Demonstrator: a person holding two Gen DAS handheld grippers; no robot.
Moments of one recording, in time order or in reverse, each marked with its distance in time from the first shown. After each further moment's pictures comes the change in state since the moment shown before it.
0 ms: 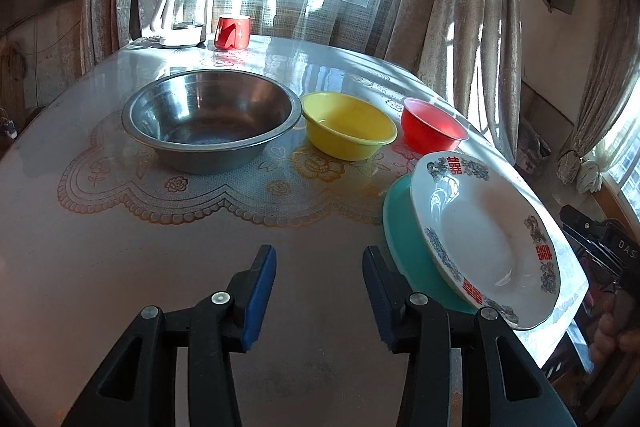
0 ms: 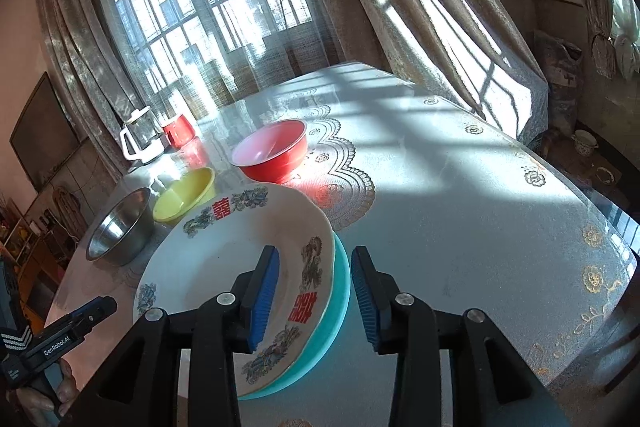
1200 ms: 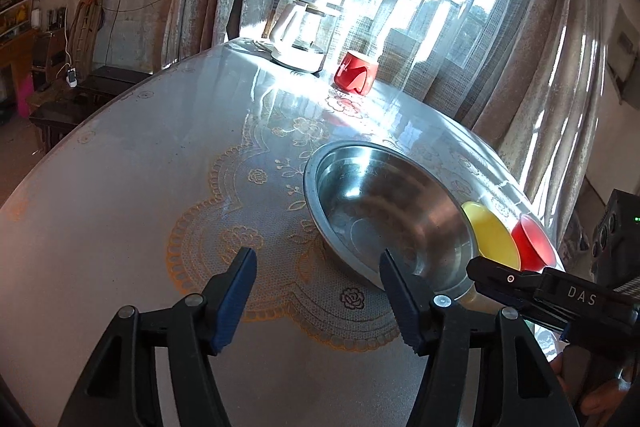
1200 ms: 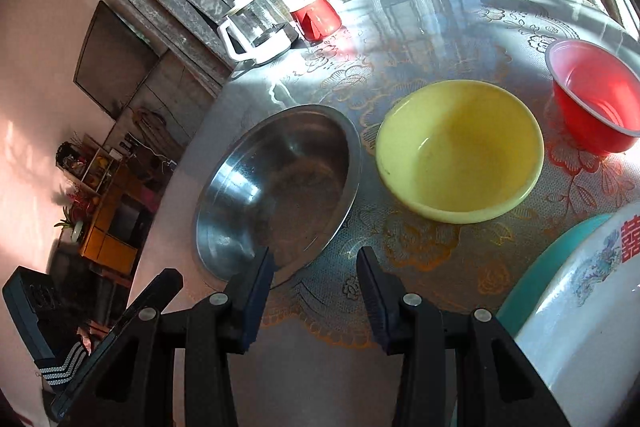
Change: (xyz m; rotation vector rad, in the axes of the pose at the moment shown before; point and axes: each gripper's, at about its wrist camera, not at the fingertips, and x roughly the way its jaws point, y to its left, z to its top) left arm 0.007 0.142 0.065 -0.270 -0.101 0.142; right arm 0.174 0.218 0.003 -0.046 0.436 0.354
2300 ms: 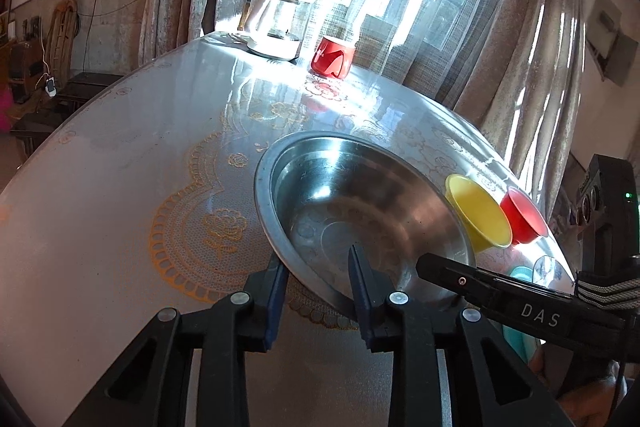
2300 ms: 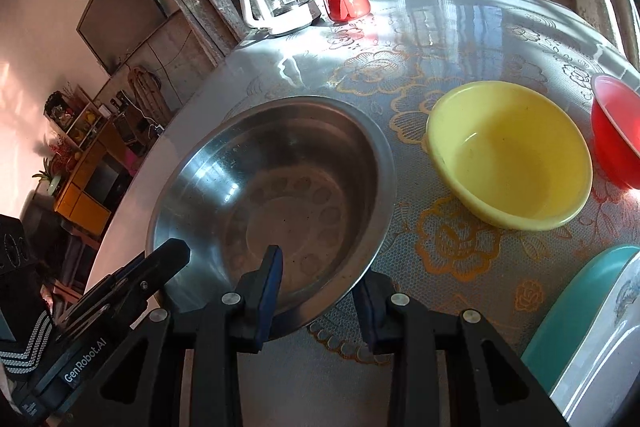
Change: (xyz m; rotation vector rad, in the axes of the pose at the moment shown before) left arm -0.003 -0.002 -0.017 0.074 0.033 -0.063; right arm 0.022 0.035 -0.019 -0.186 0.035 -0.060
